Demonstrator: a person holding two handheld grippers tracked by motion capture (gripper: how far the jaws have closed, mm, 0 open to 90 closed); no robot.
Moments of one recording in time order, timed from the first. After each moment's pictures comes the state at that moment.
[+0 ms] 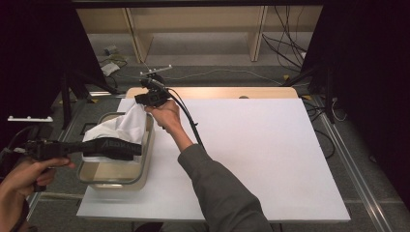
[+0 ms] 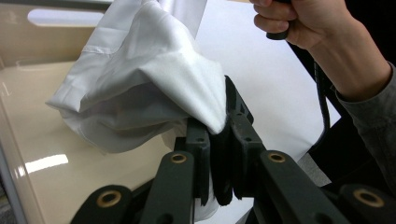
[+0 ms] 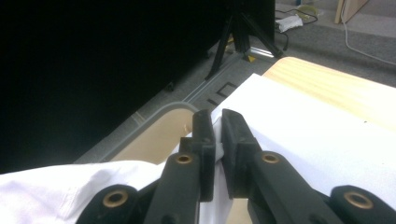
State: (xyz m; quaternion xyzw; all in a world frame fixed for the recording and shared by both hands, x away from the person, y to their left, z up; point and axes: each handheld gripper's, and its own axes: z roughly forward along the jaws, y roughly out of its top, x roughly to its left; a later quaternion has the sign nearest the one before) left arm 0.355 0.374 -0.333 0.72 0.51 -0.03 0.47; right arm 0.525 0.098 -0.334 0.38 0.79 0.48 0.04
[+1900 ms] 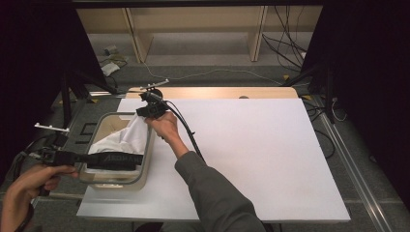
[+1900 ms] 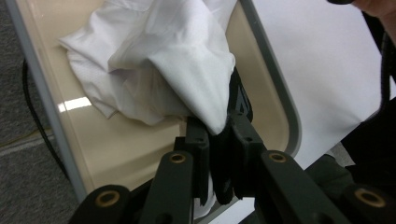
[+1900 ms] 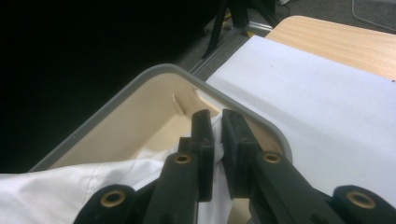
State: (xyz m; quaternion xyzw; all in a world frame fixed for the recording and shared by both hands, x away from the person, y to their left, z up) left arm 0.370 0.383 -0.381 0.74 0.57 -0.05 0.37; right arm 0.530 0.112 -0.383 0.39 0.80 0.45 0.02
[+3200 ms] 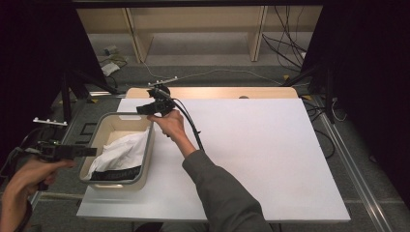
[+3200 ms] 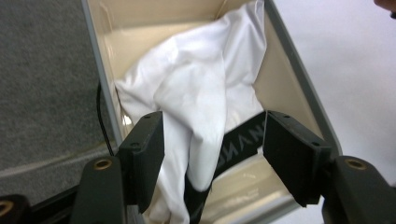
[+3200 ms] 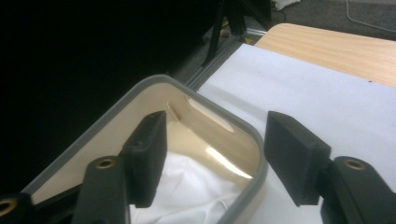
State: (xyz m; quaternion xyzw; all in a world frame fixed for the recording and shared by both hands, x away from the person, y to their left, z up) left arm 0.372 0.370 -0.353 0.74 0.58 0.08 0.33; right arm 0.533 0.088 -0.375 0.41 0.79 0.47 0.02
